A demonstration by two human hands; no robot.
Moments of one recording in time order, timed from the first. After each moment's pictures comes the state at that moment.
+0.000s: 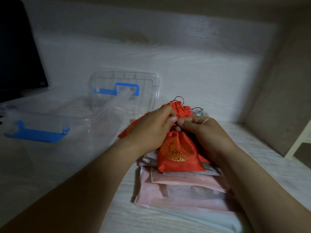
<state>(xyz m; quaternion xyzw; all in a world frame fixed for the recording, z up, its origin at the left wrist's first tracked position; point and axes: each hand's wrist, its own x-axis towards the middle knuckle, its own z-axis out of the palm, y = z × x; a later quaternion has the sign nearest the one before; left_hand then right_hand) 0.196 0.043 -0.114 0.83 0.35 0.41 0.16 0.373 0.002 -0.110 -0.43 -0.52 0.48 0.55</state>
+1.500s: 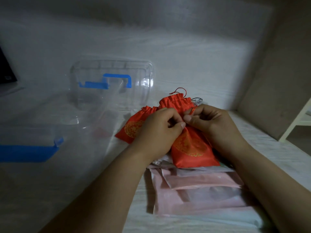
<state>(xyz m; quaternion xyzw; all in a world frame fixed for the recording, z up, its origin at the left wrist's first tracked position) 0.198 0.051 -0.136 0.79 0.31 0.45 0.27 0.370 0.000 -0.116 -0.46 -0.57 0.33 0.60</state>
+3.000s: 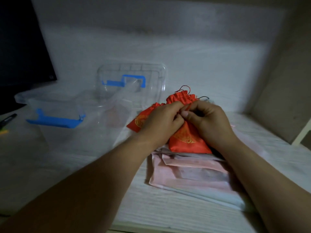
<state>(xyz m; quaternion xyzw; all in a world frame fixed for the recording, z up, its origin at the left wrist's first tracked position) 0.202 0.038 -0.131 0.82 0.32 0.45 0.10 0.373 0.009 -0.128 -0.44 -0.70 0.14 0.54</state>
